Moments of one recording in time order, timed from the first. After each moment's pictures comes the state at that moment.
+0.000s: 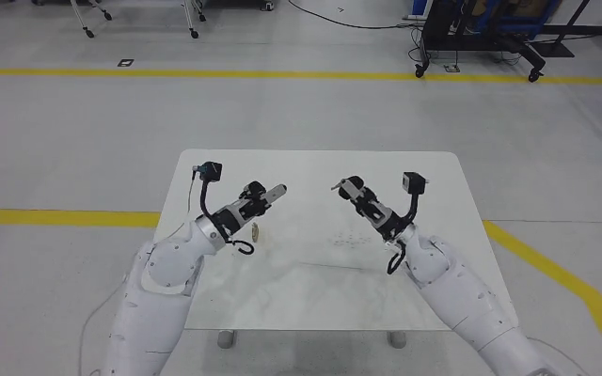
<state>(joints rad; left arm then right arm) 1.33 -1.28 -1.37 -1.70 0.16 -0.25 -0.67 -1.17 -1.11 0.96 -1.29 -0.03 -0.84 0.01</state>
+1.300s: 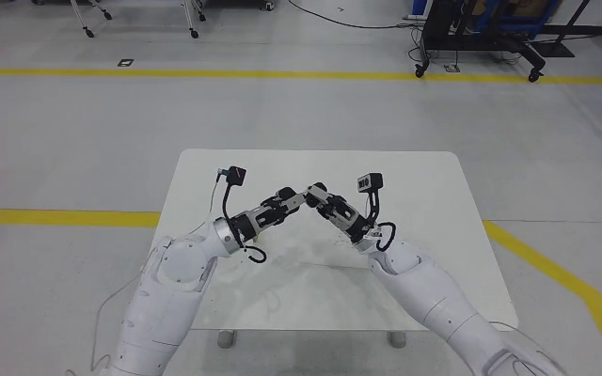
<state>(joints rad) 1.28 -1.26 -1.26 -1.63 0.11 -0.35 -0.70 -1.07 -1.24 0.82 -1.14 0.61 -0.78 0.49</state>
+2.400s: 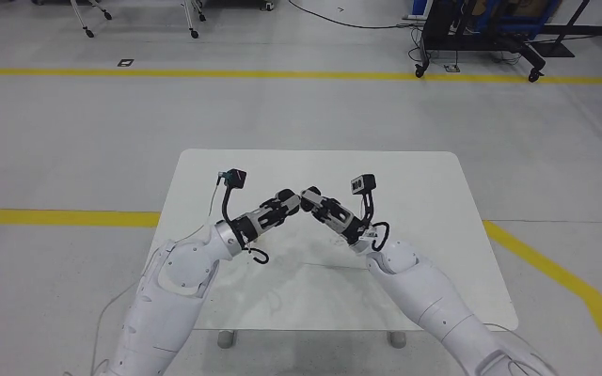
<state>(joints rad) 1.30 -1.24 -1.24 -1.67 0.18 -0.28 -0.63 -1.08 -1.28 0.87 -1.12 0.58 -0.73 0.56</state>
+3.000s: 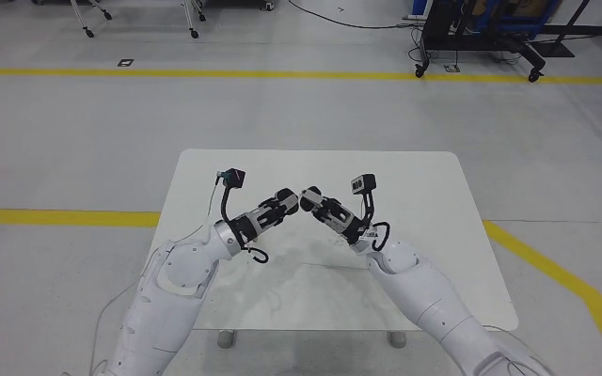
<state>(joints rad) 1.30 -1.24 -1.24 -1.67 0.18 -0.27 -0.62 -1.10 -1.29 0.91 -1.12 0.57 -0.72 0.58</state>
